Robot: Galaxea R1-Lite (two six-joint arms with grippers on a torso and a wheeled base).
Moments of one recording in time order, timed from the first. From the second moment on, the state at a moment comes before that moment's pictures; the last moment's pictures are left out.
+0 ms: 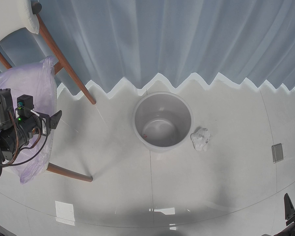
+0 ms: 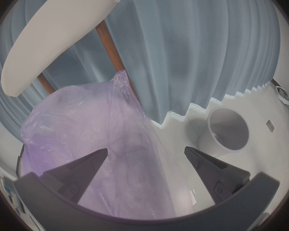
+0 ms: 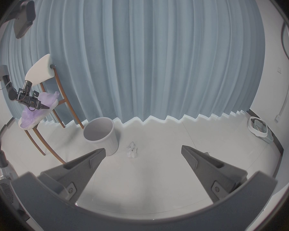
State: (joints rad) left arm -0.16 1.44 -0.64 -0.63 0.21 0.20; right arm 0.00 0.02 -0.02 0.00 0.01 0.01
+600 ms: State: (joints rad) left arm -0.04 1.39 -0.60 -0.72 0.02 0.07; right arm 0.00 0.02 -0.02 0.00 0.01 0.02
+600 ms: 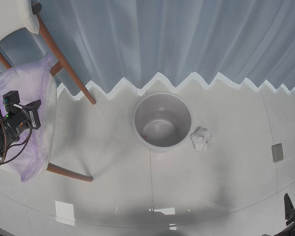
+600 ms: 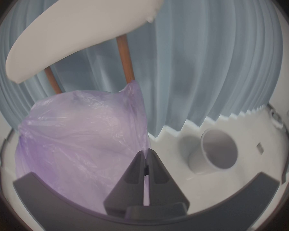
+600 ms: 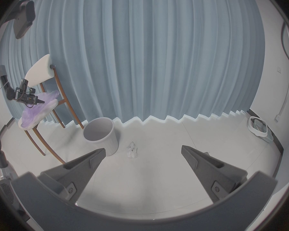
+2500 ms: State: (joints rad) left arm -0.59 1.39 -0.95 -0.81 -0.56 -0.69; right arm 0.00 0.02 -0.02 0.00 0.00 0.02
